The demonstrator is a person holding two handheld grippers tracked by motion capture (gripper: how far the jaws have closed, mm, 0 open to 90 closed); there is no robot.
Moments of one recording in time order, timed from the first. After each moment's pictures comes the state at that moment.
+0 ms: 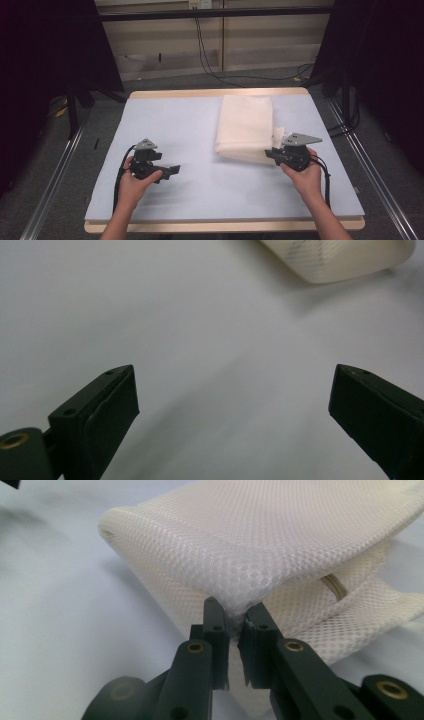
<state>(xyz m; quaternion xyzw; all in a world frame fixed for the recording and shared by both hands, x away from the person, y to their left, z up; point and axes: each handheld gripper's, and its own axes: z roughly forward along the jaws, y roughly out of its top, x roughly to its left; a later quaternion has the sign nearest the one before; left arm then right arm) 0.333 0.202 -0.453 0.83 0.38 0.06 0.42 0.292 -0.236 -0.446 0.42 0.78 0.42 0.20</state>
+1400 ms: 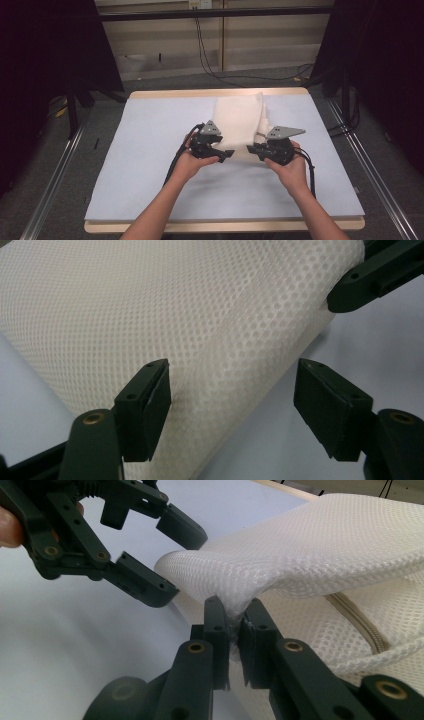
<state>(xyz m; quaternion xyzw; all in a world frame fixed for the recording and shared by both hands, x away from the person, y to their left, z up) 0.369 0.046 -0.433 0.87 0.21 0.08 0.43 0.306 -0.195 -0.424 0.37 0.79 0.46 0.17</state>
